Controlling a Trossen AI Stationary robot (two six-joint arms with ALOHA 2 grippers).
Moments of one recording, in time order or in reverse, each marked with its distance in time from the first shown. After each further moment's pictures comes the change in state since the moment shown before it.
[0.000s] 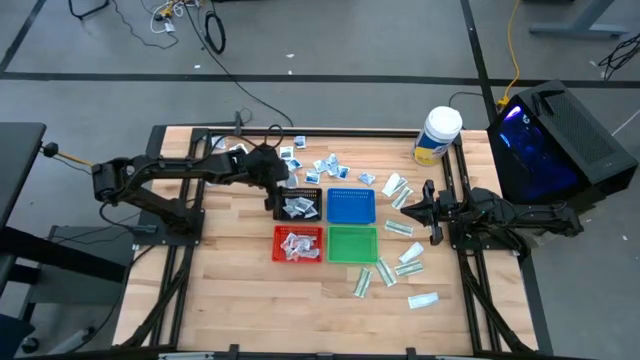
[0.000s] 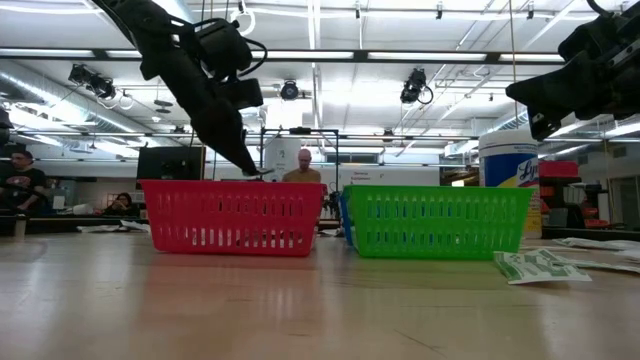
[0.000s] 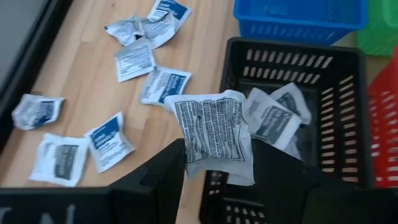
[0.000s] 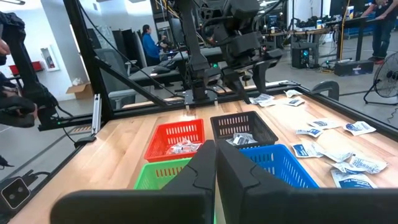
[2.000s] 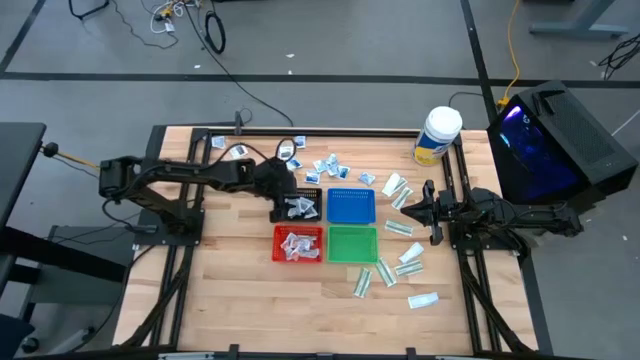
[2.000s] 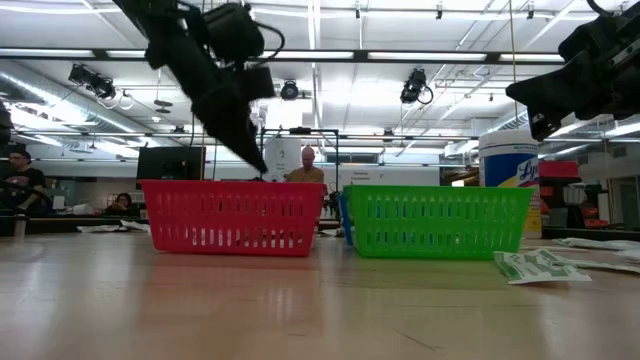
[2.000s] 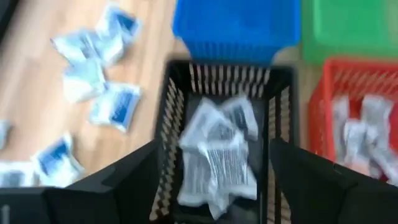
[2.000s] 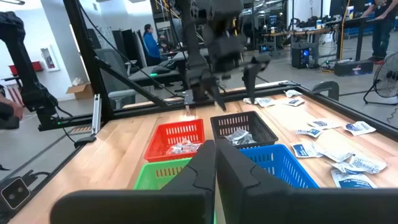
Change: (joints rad) left arm -0.134 0.050 0.079 -0.049 -0.026 -0.072; right arm 0.000 0.000 0.000 0.000 0.000 0.000
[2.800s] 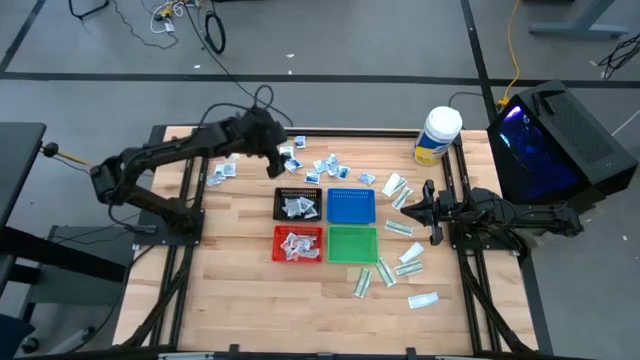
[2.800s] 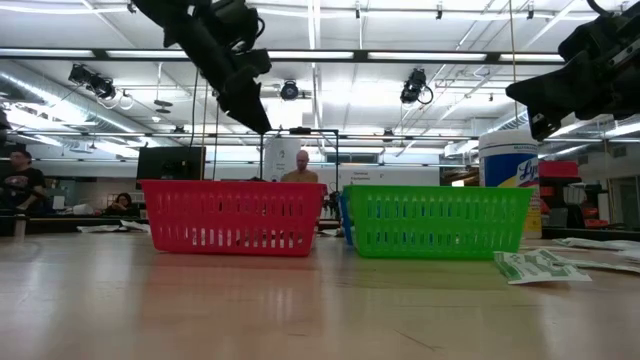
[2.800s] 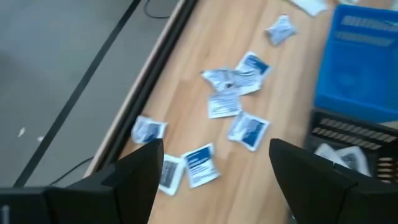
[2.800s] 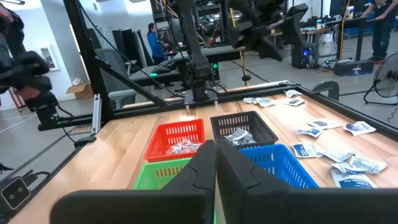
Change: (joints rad) left arm 0.312 -0.050 0.218 -0.170 -0.017 0.090; right arm 0.000 0.000 0.000 0.000 0.000 0.000
